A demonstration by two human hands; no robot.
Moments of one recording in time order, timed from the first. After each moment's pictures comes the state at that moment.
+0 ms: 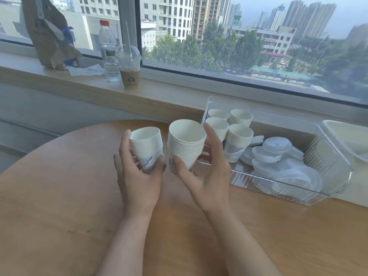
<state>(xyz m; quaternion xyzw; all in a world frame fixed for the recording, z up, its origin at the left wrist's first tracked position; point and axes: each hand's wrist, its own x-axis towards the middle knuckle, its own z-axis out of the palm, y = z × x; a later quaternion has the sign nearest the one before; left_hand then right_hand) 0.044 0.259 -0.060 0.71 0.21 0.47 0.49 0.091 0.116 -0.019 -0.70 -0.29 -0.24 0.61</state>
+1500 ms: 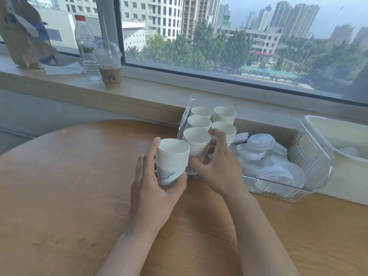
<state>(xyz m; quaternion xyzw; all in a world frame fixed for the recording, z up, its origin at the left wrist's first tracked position) 0.051 0.198 -0.065 0.79 0.07 0.42 0.43 0.155 0.053 -0.018 -0.89 -0.20 -0.17 0.38</state>
